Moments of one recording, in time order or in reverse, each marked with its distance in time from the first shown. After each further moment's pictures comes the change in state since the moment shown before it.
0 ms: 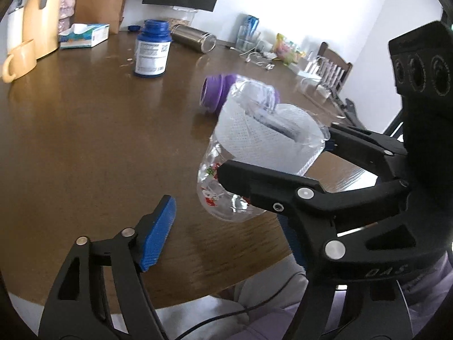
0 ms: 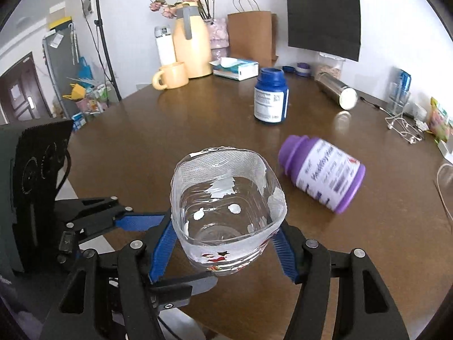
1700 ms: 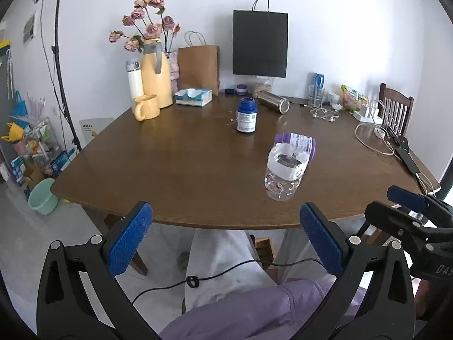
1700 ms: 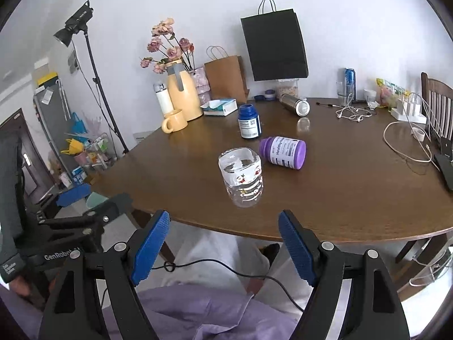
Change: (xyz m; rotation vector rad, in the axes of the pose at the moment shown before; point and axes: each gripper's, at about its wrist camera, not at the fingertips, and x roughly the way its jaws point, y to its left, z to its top) left arm -0.172 -0.083 -0.058 -0.053 -0.274 0.525; right arm -0.181 0.035 -0.075 0.210 -0.195 -0.020
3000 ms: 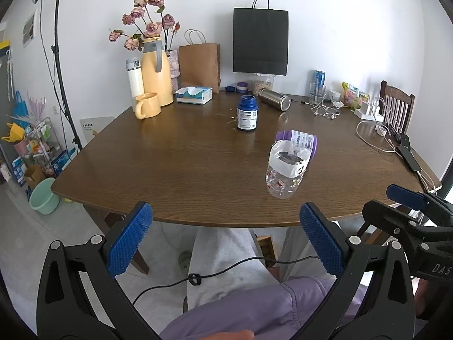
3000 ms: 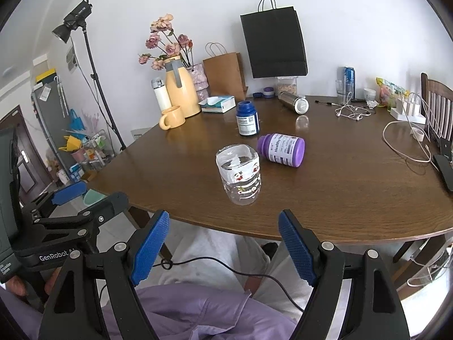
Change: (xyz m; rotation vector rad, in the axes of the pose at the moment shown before) left arm -0.002 0.002 -0.001 -0.006 0.002 0.008; right arm 0.003 0.002 0.000 -0.010 0.012 -0.016
